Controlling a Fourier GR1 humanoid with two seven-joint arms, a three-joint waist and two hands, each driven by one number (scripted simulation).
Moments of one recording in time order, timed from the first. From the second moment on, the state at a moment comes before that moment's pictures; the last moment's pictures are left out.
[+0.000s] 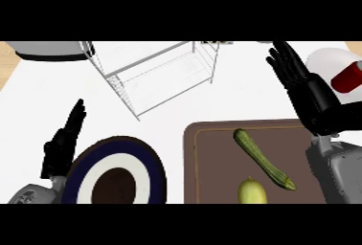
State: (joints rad) left arm -0.10 0.47 -0.32 -1.35 0.24 0.38 -0.12; right arm -0.38 -0.29 0.08 -1.64 -0.18 0.04 0.14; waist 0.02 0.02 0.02
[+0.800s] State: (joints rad) left arm -0.10 0.44 -0.24 -1.31 0.44 0.22 0.12; right arm -0.33 -0.66 -0.10 -1.09 -0.12 0.50 -0.31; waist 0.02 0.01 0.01
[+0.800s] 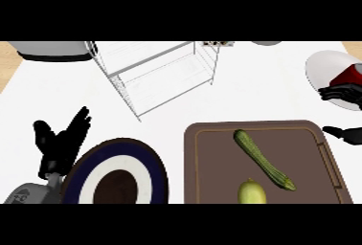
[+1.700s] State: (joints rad) left arm -0.08 0.42 -0.21 -1.33 0.43 0.21 0.19; right arm -0.41 -0.79 0.05 -1.33 -0.10 0.75 -0.08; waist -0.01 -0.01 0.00
